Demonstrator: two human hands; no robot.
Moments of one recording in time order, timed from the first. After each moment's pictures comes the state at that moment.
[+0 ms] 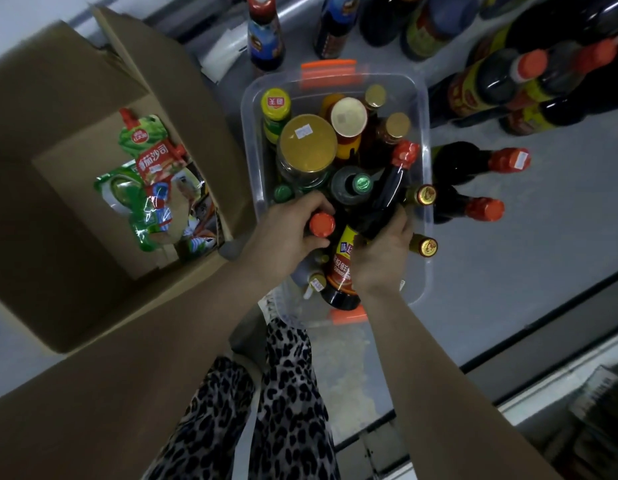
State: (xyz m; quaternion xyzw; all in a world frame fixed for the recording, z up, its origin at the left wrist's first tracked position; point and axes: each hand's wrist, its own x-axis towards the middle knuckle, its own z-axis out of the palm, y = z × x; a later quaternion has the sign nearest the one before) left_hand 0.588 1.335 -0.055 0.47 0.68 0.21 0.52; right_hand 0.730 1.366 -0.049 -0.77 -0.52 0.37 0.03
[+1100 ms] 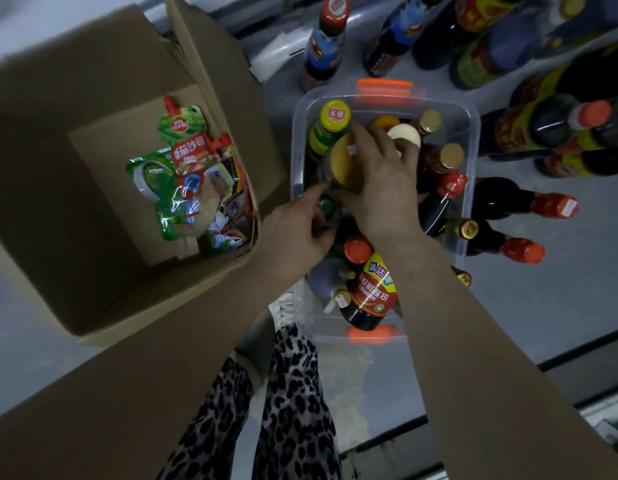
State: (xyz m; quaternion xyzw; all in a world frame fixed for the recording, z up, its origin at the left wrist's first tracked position) left_hand 0.560 1.325 -0.066 0.42 0.76 0.24 0.44; right_hand 0.652 1.442 -0.047 -0.50 -0.81 0.27 -0.12
